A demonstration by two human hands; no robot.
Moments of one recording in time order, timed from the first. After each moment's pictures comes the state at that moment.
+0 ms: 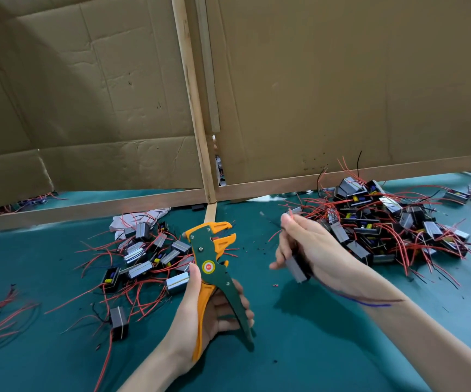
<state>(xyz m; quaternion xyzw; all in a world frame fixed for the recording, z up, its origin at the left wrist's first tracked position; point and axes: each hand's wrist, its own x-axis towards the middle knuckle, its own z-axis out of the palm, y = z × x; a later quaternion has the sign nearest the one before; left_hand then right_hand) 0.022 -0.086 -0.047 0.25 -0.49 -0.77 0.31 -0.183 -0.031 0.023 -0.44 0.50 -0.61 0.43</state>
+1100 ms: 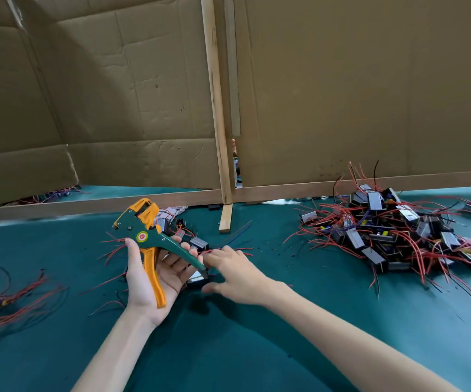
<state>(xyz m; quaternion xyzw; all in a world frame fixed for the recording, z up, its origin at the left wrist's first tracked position) 0.080 -0.145 -0.021 0.20 -0.35 -0.75 0.53 -0.088 -0.110 -0.032 -0.80 0.56 -0.21 0.07</state>
